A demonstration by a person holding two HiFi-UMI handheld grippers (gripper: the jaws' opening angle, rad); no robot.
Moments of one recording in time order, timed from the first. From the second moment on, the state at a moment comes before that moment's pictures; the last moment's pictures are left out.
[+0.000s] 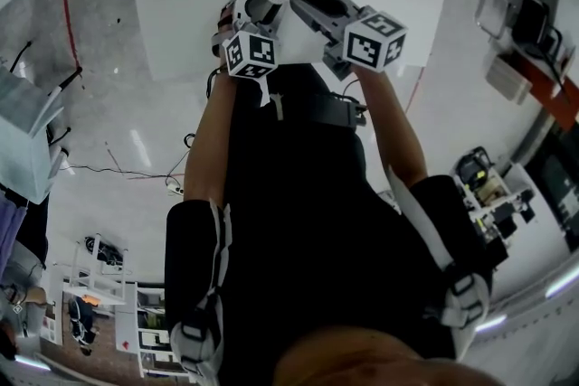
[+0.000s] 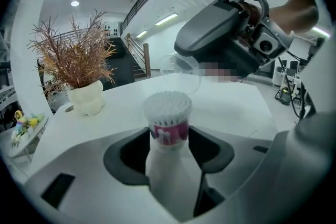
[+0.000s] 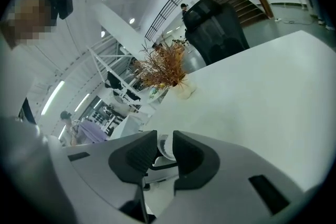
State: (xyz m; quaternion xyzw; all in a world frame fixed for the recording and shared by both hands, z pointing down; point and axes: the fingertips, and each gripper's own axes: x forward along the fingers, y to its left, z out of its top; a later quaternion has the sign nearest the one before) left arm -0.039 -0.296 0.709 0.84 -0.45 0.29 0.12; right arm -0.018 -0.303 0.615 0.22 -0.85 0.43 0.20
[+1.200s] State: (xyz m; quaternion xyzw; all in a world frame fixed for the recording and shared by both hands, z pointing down) left arm -0.032 -0.285 0.712 0.87 -0.37 0.30 0.11; right arm -0.045 -0.288 0.653 0.18 -0.88 0.24 0.37
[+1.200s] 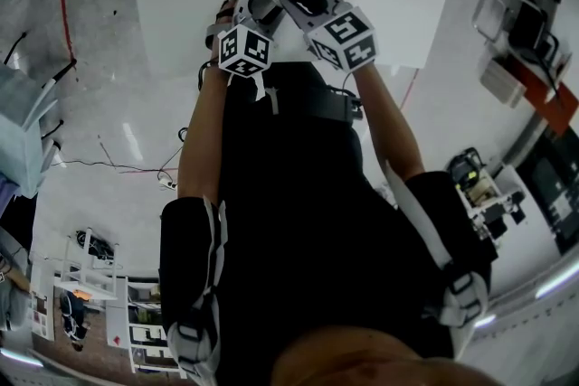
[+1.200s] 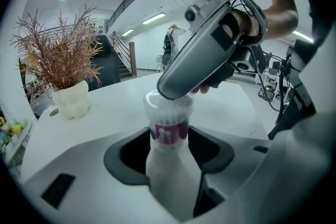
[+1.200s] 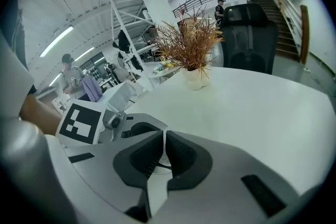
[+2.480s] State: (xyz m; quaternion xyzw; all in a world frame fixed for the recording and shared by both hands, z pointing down) left arm -0.128 -0.094 0.430 0.82 -0.56 0.10 0.10; right arm 0.028 -0.127 0.442 0.46 -0.86 0.18 0.12
